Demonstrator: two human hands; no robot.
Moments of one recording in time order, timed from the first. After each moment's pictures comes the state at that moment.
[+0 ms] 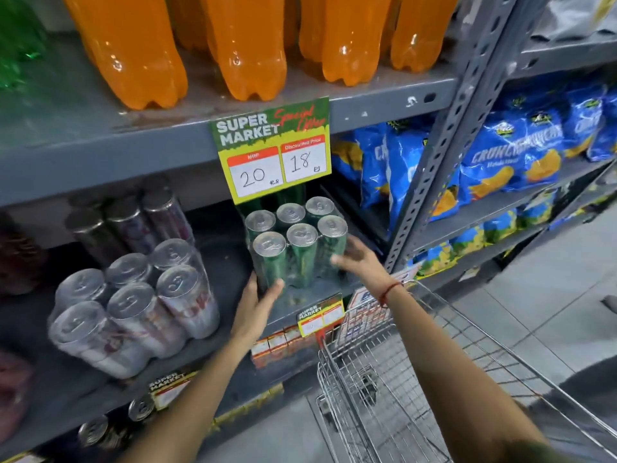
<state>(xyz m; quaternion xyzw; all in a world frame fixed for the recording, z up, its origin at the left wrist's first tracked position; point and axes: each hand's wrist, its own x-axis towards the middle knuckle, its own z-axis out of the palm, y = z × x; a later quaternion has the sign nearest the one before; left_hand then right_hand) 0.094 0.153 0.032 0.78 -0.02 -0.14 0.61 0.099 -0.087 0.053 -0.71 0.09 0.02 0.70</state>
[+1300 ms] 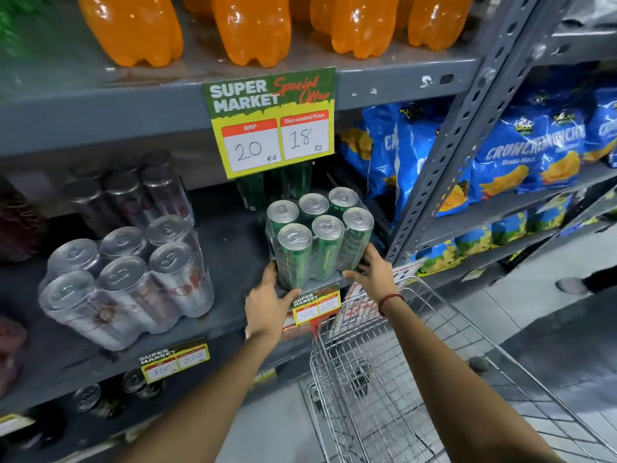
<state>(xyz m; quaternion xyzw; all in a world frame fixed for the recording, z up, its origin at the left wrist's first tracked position) 0.078 0.118 0.000 0.91 -0.01 0.04 0.42 0.083 -0.105 0.009 -0.85 0.13 -0.06 0.51</state>
